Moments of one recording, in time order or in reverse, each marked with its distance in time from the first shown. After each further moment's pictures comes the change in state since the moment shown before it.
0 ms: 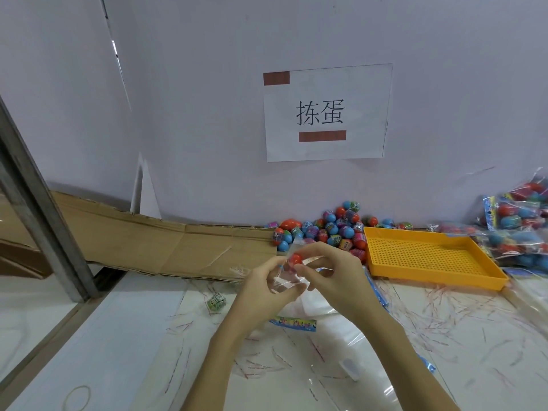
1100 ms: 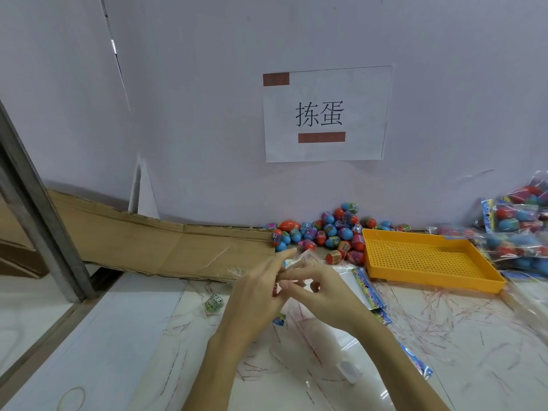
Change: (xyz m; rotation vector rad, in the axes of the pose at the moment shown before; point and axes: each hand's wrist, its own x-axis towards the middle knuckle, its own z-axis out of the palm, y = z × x) left_hand -0.005 0.006 0.002 0.610 0.222 0.348; right_hand -0.005 0.005 0.010 0.000 -0.281 0.043
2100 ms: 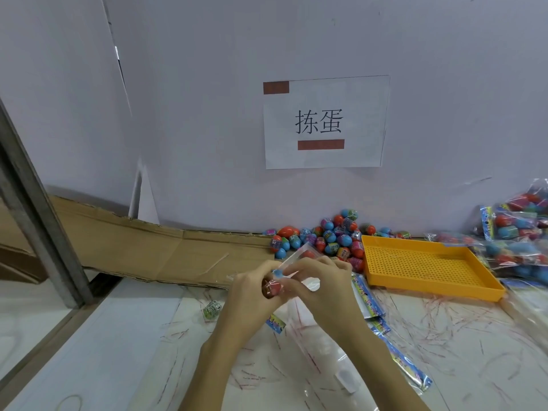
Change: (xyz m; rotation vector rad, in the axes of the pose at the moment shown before) left_hand 0.005 0.002 -0.009 -0.182 -0.058 -0.260; right_hand -0.001 -0.010 0.005 -0.266 0.400 -0.131
